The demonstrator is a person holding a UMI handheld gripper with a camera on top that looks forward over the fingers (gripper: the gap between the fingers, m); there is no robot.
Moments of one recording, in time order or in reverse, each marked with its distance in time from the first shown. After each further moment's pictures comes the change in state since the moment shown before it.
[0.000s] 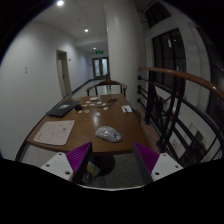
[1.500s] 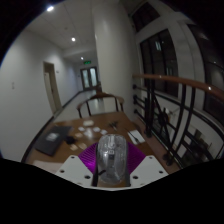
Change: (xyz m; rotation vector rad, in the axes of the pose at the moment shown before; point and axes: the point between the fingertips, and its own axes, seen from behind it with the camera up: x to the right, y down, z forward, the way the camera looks) arm -0.044 -0.151 0.189 0.101 0.097 0.106
